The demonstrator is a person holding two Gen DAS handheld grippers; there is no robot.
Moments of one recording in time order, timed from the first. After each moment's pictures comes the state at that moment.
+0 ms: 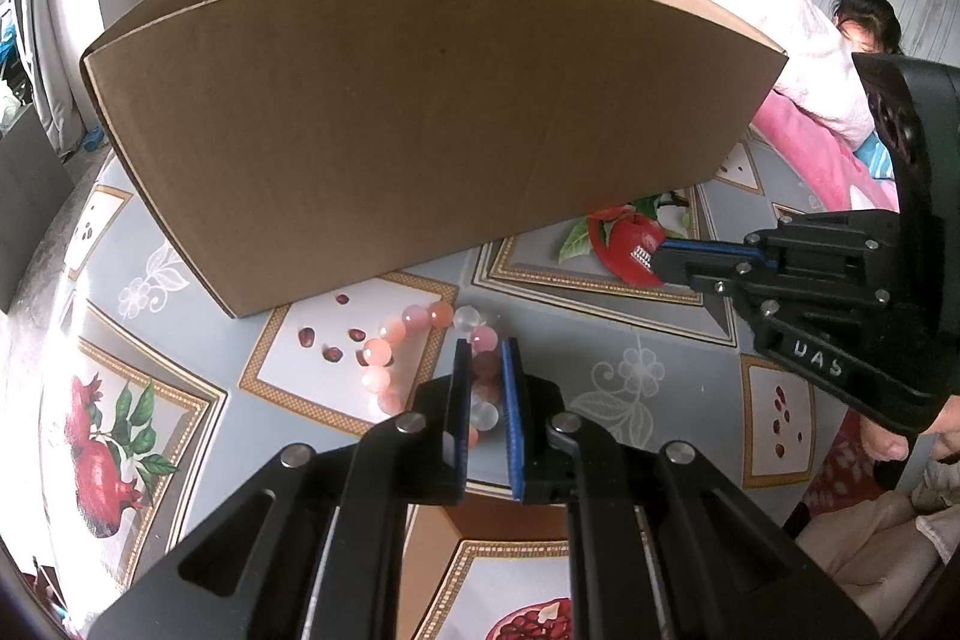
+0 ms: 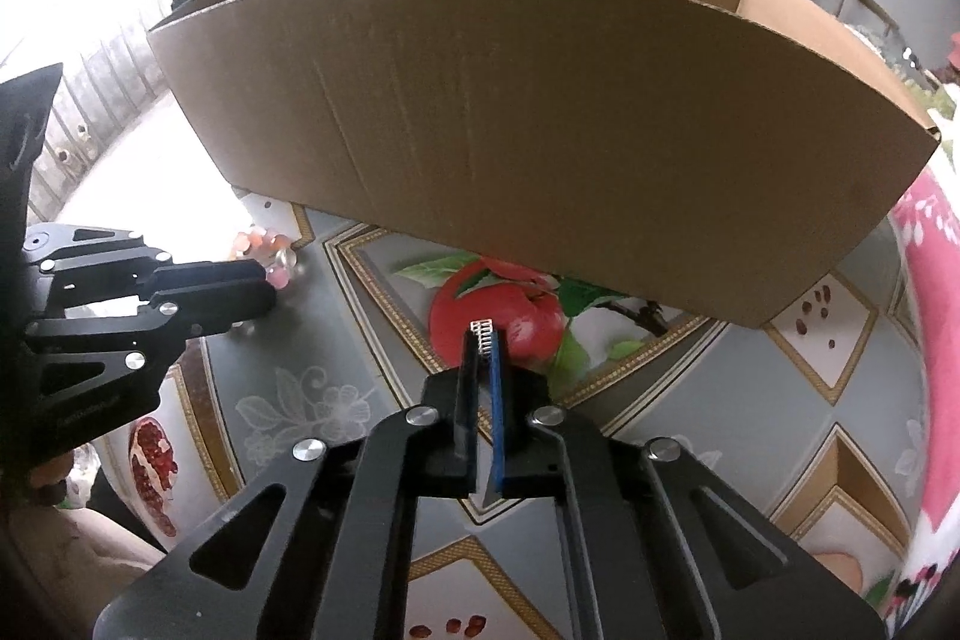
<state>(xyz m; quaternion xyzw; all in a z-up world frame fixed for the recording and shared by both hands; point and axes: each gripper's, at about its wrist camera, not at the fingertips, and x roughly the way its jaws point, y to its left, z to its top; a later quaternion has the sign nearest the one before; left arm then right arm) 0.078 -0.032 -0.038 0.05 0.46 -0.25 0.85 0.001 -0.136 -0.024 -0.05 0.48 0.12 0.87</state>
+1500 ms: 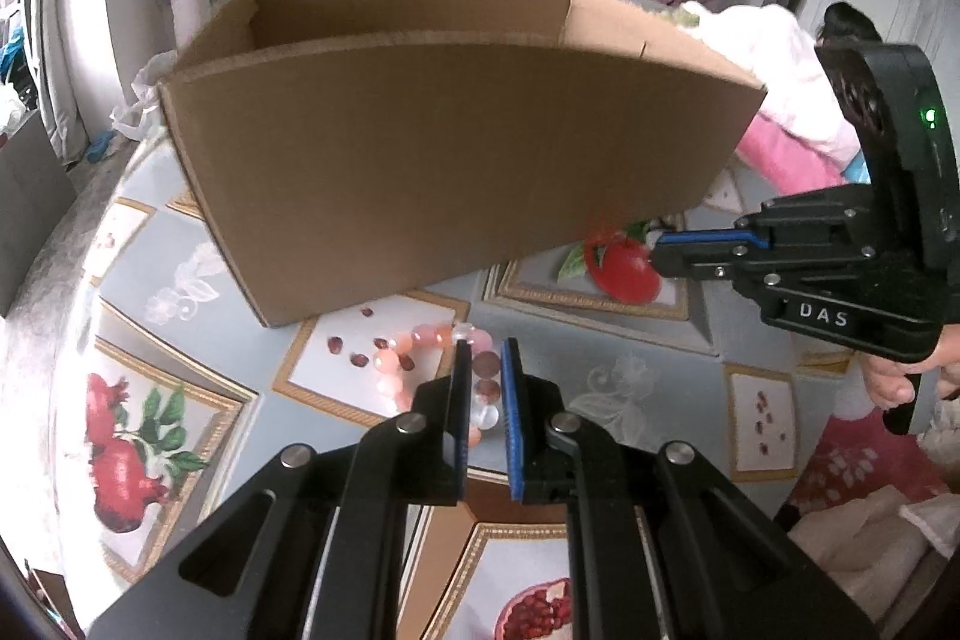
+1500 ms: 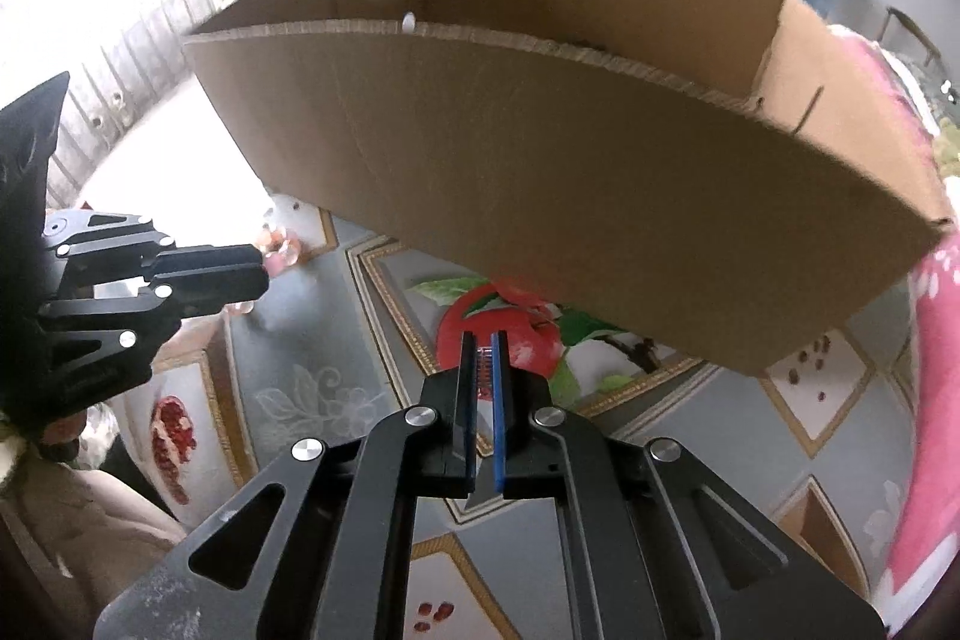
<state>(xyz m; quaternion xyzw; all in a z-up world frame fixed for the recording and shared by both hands) 0.069 -0.015 -0.022 0.03 0.43 -0.26 0.87 0.013 -0.163 0.007 -0.06 0.48 0.17 0.86</state>
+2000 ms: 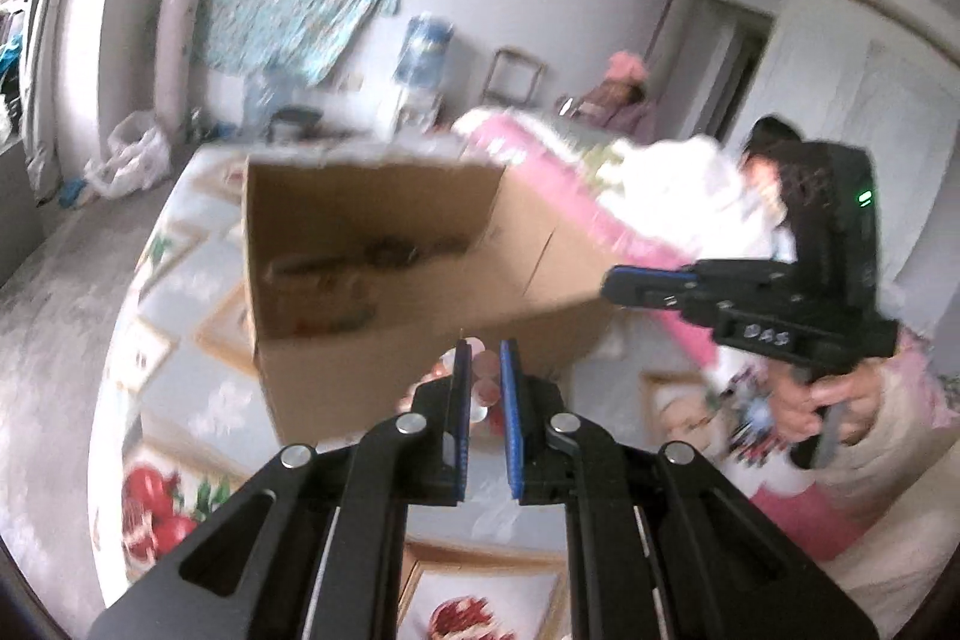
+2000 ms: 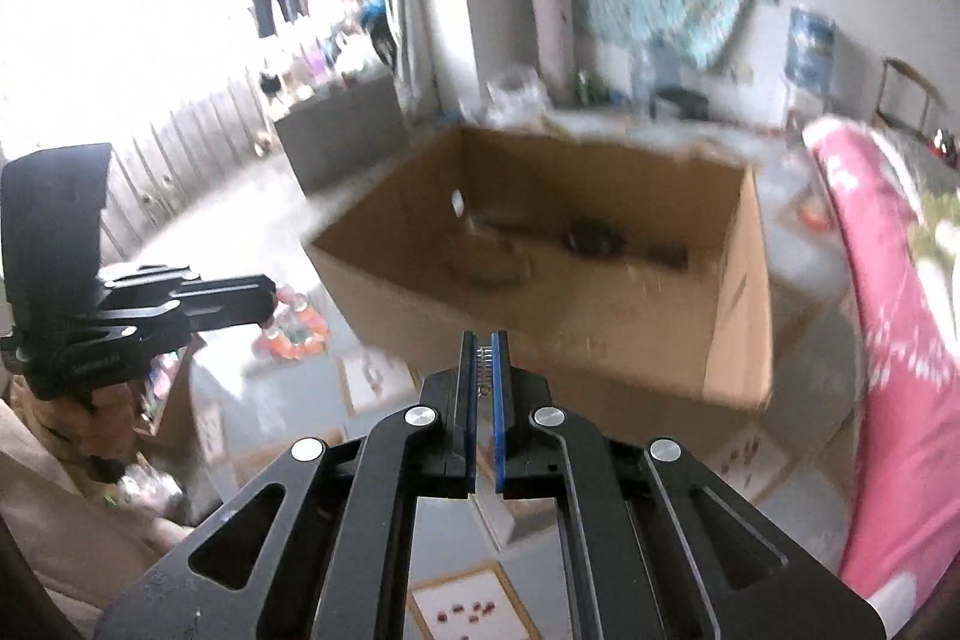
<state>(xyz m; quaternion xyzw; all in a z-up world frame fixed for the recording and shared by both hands) 0.051 0.017 0.098 -0.06 0.31 -0.33 0.89 0.001 -0.175 0.121 -0.02 0.35 0.24 0.91</state>
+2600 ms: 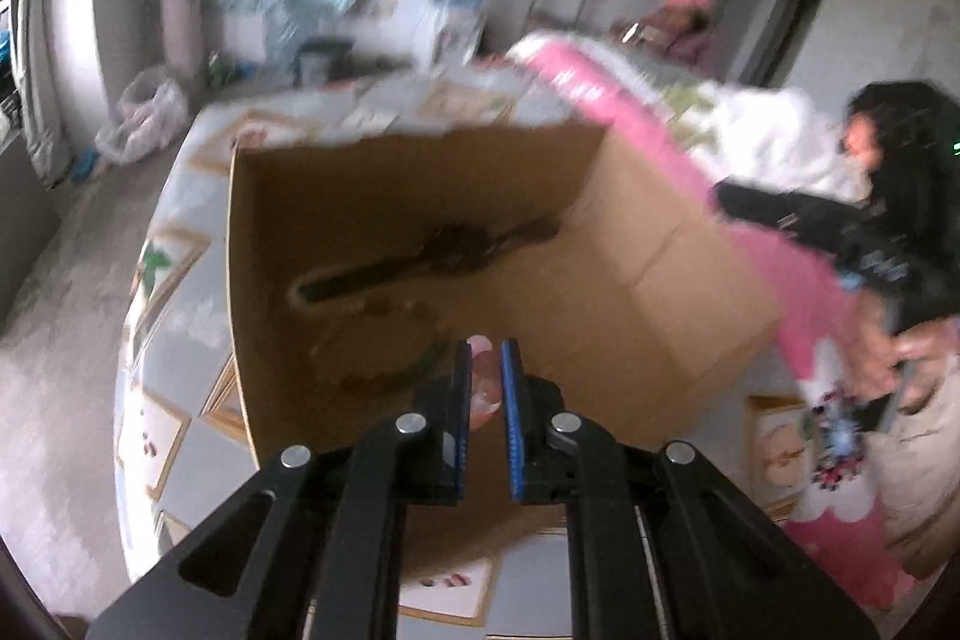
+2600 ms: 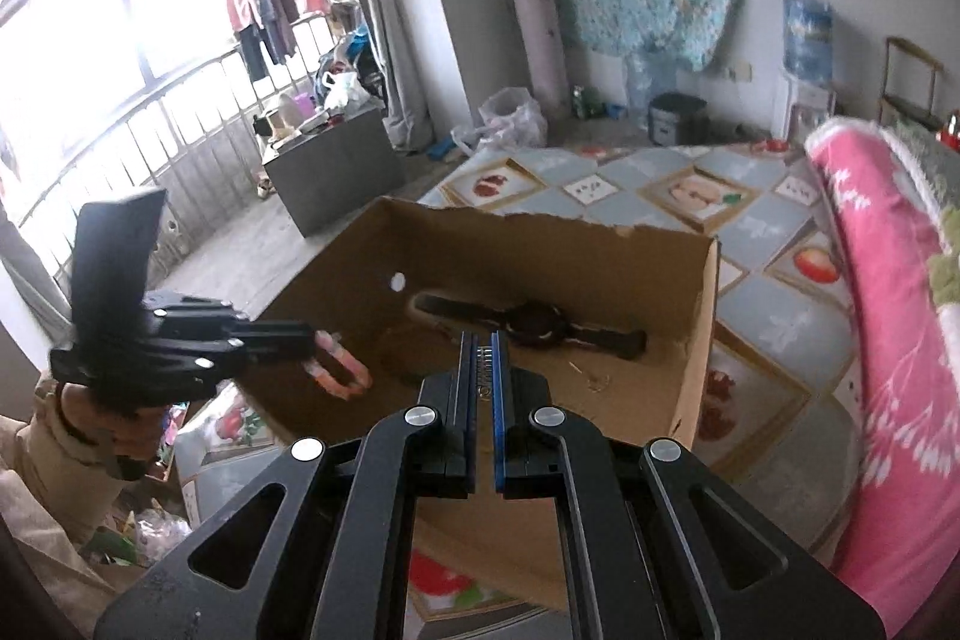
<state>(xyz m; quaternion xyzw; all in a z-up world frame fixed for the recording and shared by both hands) 0.188 -0.028 0.053 0.01 0.44 -0.26 0.86 0.100 -0.228 0.107 0.04 0.37 0.24 0.90</state>
